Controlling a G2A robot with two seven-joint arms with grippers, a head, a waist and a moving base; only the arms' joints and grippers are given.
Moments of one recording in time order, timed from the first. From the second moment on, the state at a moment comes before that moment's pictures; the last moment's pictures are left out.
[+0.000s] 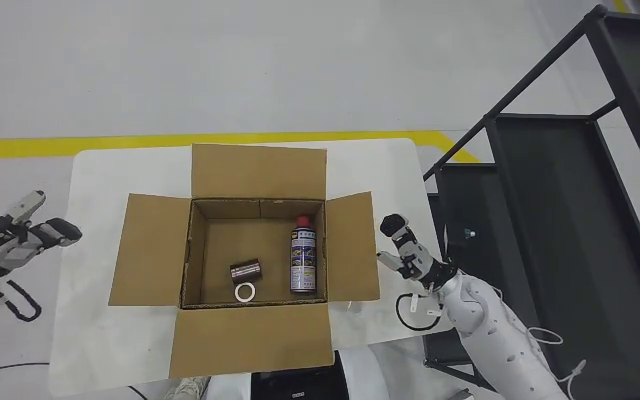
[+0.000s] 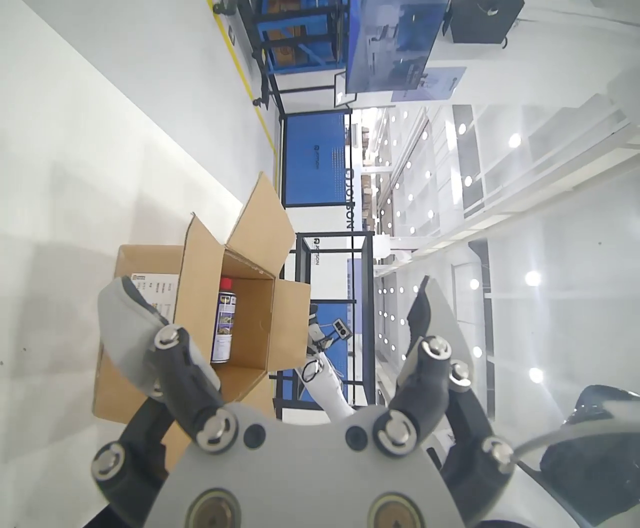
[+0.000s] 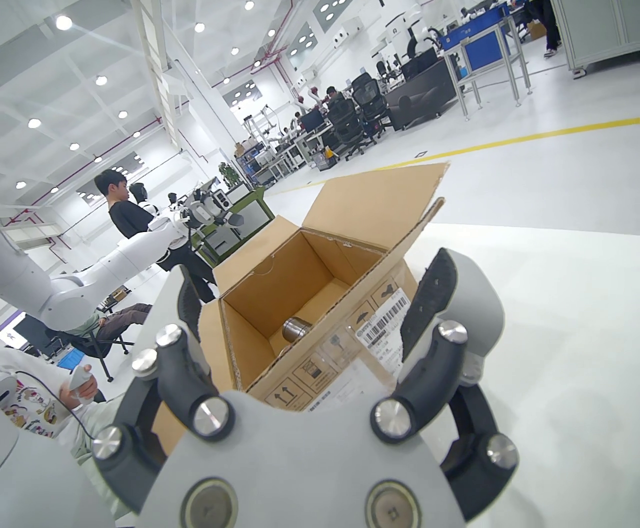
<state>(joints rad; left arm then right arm) 1.52 -0.91 -2.00 -1.54 -0.51 -0.08 -1.10 -1.63 -1.07 1.38 -1.50 -0.77 -1.01 -0.34</state>
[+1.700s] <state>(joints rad) 1.32 -0.92 -1.63 -1.54 -0.53 -0.24 -1.23 -1.63 -1.01 1.23 -1.71 -0.37 -1.01 0.13</state>
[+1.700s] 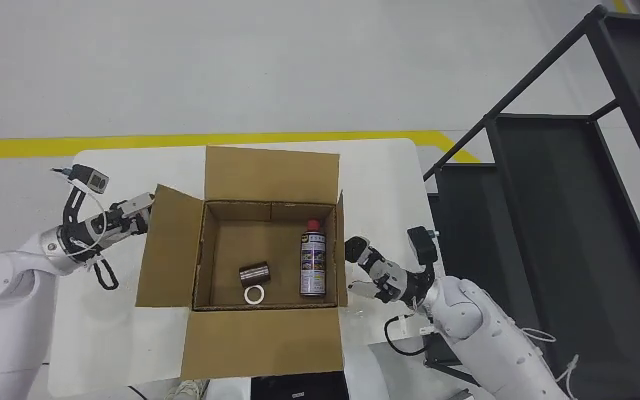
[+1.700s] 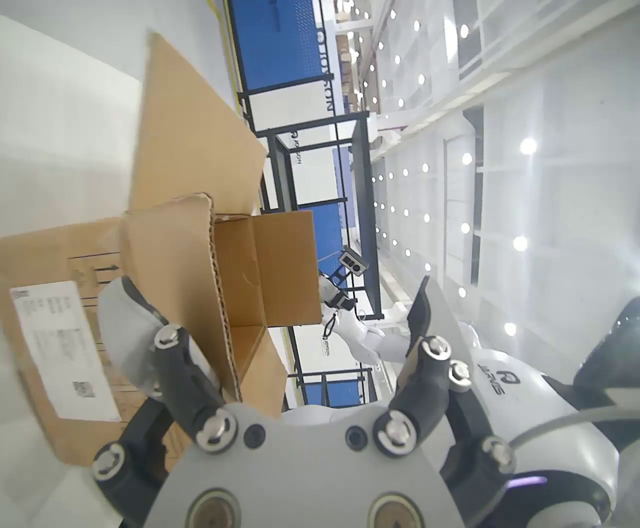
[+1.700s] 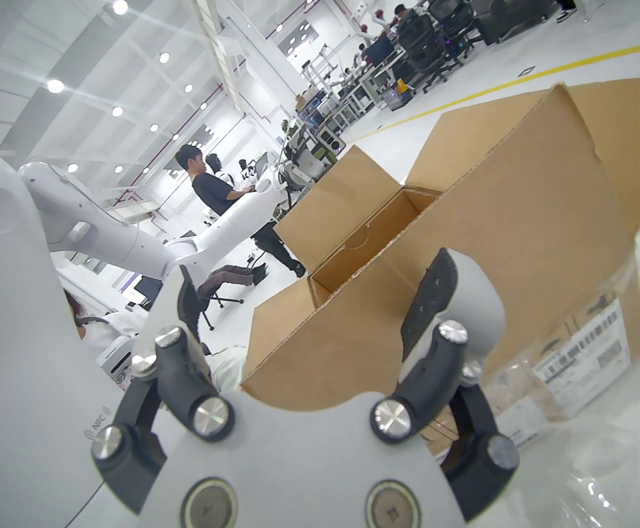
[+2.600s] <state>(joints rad) 0.99 -0.98 -1.21 -1.31 -0.47 -0.23 -1.33 -1.48 -1.00 1.05 -1.60 -0.38 -1.01 0.29</state>
